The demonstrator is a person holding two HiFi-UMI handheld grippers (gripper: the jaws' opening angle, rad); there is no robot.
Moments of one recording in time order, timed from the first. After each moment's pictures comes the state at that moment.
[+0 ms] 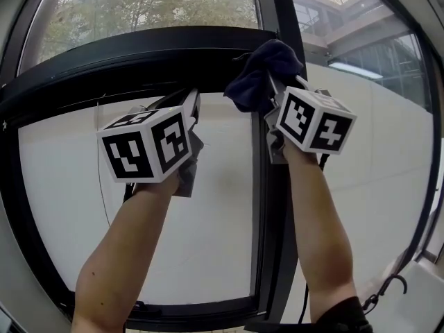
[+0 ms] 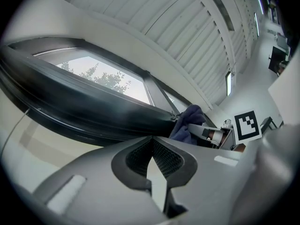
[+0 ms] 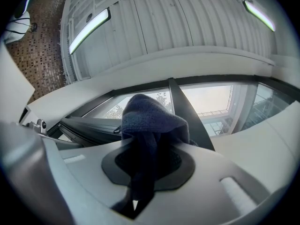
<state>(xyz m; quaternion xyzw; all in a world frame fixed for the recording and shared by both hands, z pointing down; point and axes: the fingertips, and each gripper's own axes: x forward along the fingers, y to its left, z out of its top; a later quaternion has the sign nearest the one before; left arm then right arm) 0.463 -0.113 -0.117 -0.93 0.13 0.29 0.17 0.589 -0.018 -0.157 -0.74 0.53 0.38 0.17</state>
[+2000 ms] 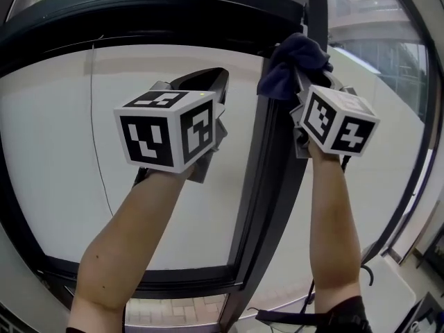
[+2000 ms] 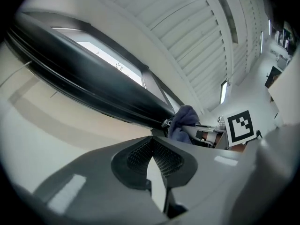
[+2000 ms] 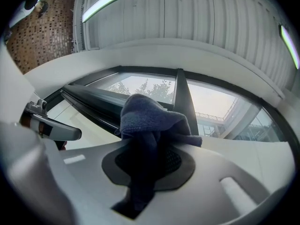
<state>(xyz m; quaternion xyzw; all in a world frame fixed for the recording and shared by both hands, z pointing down) 0.470 -0.116 -0.090 -0.95 0.07 0.27 0.13 0.583 -0.025 -0.136 -0.80 0.47 0.37 0.02</state>
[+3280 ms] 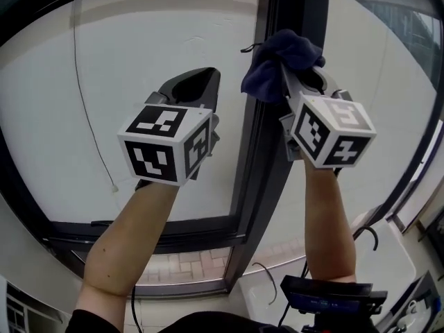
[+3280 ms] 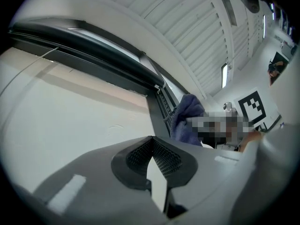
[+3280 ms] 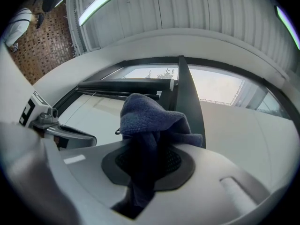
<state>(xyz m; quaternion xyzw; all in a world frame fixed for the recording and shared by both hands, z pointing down) 0.494 -0.119 0.037 -0.96 0.11 0.20 0.14 0.582 -0.034 -0.003 -0.79 0.53 0.31 0.01</state>
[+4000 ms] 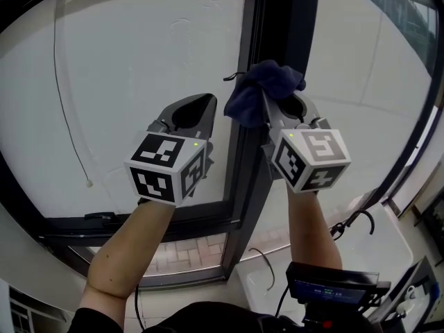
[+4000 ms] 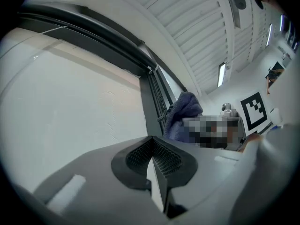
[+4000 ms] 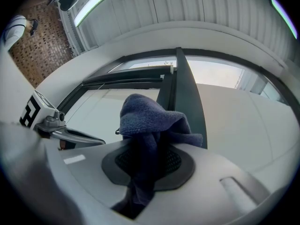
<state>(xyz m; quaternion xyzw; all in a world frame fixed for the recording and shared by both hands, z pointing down) 0.514 -0.108 0.118 -0.98 0.08 0.15 0.12 0.582 -0.037 0.083 -0.79 0.55 0.26 0.01</state>
